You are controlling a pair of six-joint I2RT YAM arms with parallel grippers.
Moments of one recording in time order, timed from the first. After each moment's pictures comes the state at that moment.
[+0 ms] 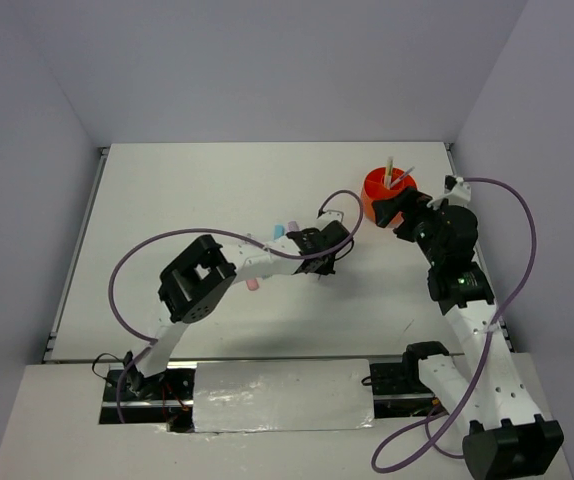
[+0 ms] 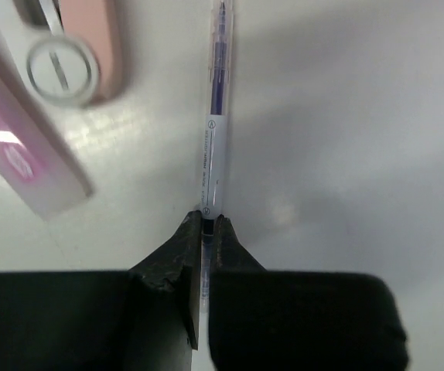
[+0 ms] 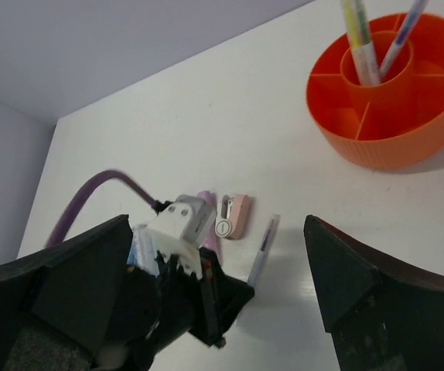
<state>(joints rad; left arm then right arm) -0.96 2.18 1.61 -0.41 -0.32 -0.66 0.09 0.77 0.76 -0.20 -0.08 0.55</state>
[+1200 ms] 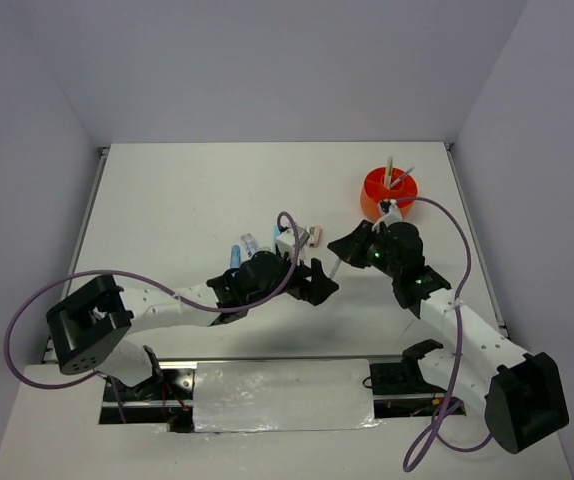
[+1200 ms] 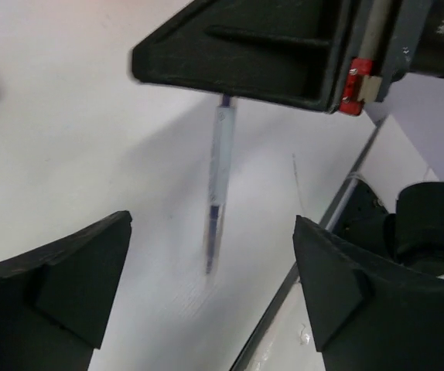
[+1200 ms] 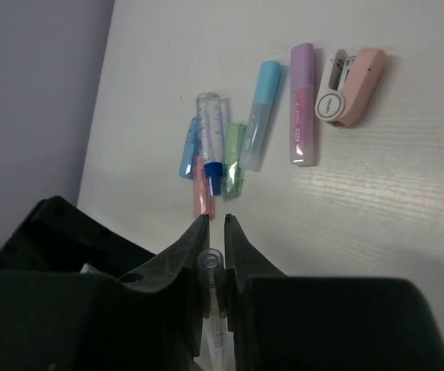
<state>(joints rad) -1.02 1.49 0.74 0.50 -0.02 -0.58 0.37 0.94 0.49 0.12 -0.27 0.77</state>
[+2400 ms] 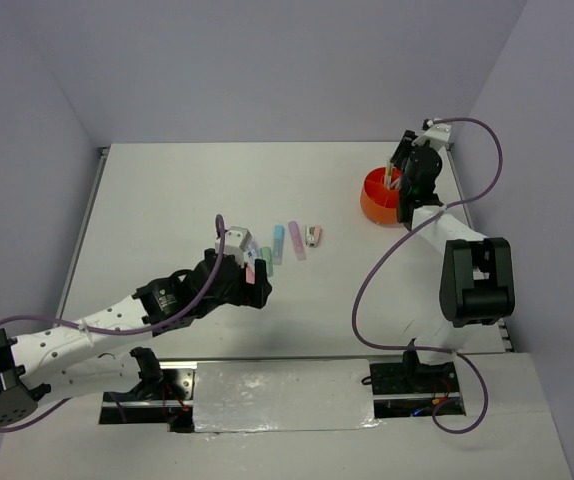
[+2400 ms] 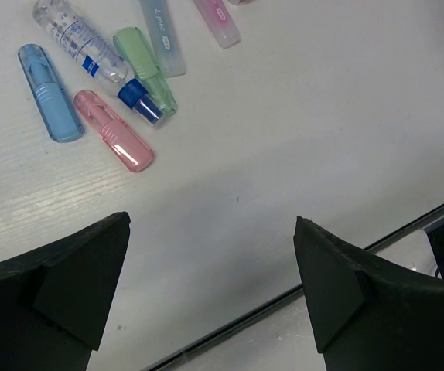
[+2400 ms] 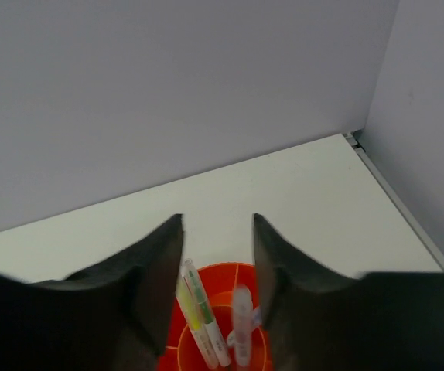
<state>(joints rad) -0.99 0.99 0.76 -0.41 -0.34 -0.61 0.03 1.65 1.03 0.63 0.32 0.14</state>
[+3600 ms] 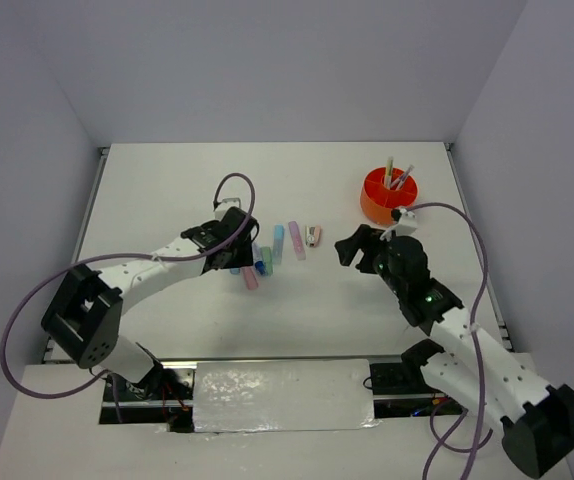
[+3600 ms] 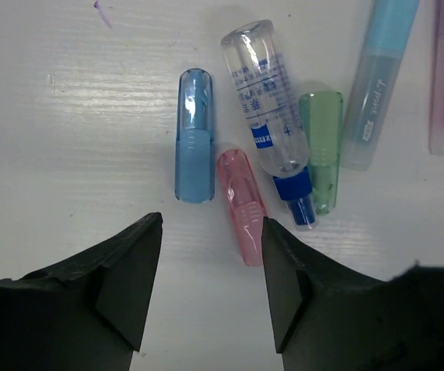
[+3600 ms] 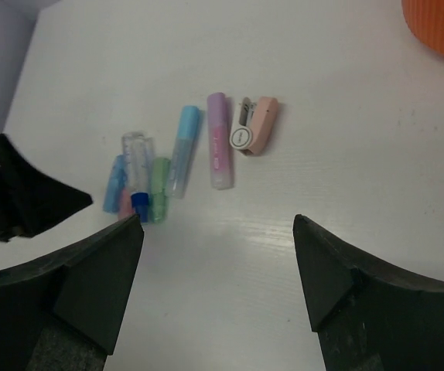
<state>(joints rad) -0.66 1.48 0.99 -0.51 -0.38 -0.69 0.48 0.80 0.51 -0.08 0.14 0.59</state>
